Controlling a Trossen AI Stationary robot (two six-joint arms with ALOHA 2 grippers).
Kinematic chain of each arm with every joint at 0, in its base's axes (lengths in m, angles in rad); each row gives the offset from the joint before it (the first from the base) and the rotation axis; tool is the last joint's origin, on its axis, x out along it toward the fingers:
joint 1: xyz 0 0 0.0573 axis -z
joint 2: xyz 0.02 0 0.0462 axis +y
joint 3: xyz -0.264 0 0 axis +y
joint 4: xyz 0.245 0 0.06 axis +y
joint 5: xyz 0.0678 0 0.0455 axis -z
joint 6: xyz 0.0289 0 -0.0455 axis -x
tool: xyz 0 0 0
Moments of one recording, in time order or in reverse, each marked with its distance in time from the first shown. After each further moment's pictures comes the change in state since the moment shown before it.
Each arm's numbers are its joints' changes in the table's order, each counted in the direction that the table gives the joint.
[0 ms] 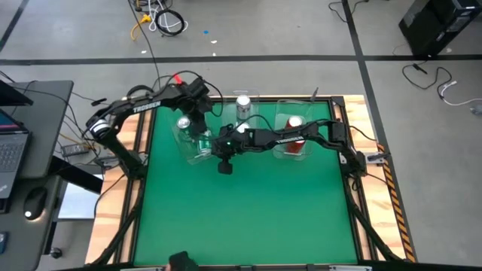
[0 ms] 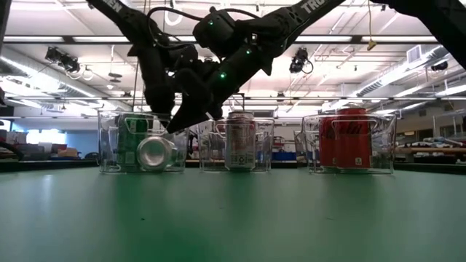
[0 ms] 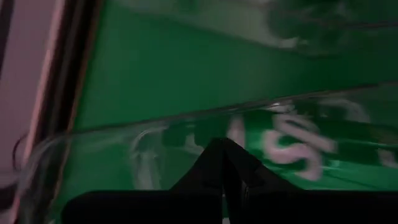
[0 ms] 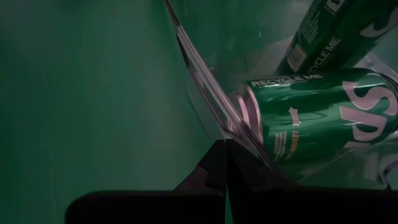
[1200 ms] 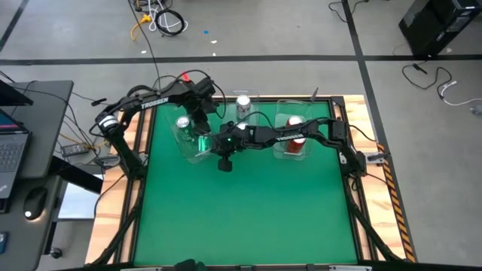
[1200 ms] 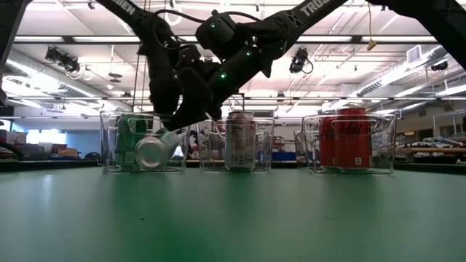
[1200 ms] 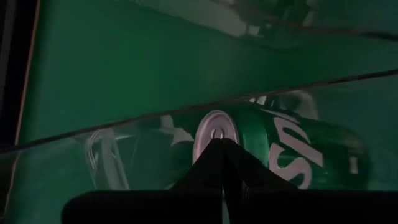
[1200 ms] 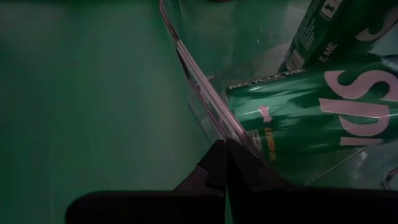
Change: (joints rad) left arm 0.034 0.103 -0.137 0.183 0.073 0.061; right arm 0.034 0.000 0.001 -0.021 -0.041 0.002
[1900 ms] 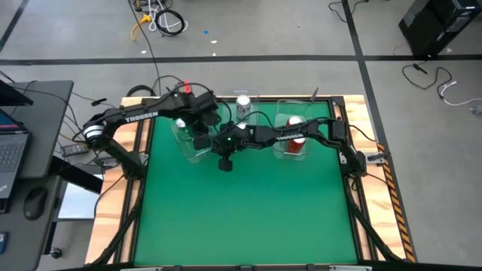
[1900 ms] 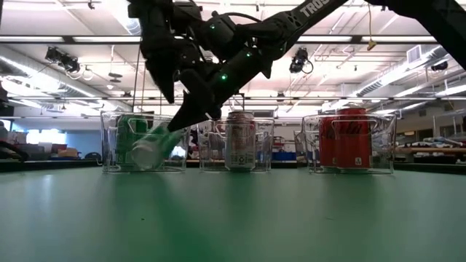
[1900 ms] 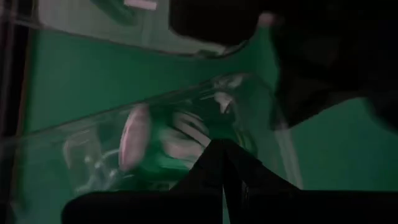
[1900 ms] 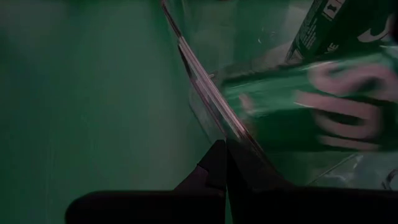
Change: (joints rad) left arm 0.237 -0.165 -0.024 0.082 -0.100 0.160; right arm 0.001 0.002 0.000 0.004 -0.010 0.026
